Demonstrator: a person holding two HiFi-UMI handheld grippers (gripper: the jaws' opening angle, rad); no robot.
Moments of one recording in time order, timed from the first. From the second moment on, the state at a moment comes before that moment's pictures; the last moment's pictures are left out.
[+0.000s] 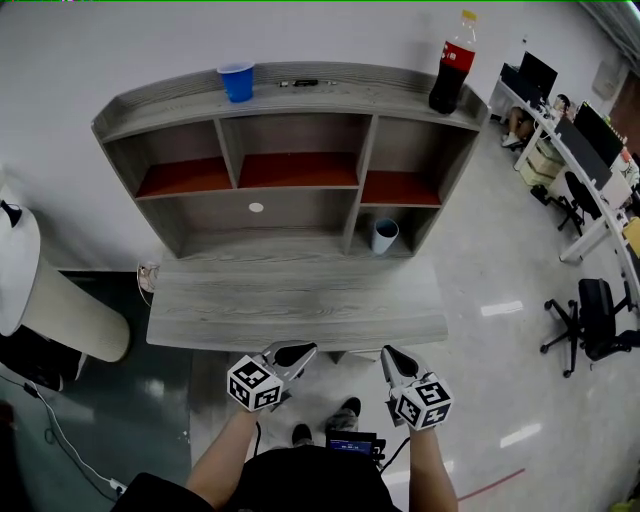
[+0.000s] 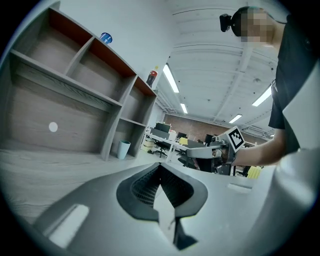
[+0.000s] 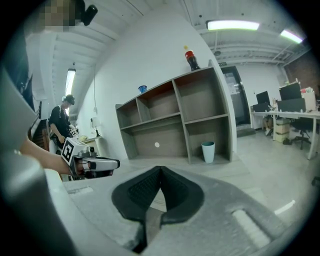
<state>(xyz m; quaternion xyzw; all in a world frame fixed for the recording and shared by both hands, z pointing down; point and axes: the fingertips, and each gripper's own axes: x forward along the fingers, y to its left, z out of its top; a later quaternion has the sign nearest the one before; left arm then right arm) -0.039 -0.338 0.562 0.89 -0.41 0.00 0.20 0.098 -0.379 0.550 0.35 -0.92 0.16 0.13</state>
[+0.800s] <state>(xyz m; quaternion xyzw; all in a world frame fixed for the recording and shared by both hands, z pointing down) -0.010 -0.276 0.567 0.92 -0.35 0.02 0.18 0.097 -0.309 0.550 0.36 -0.91 0.15 0.12</state>
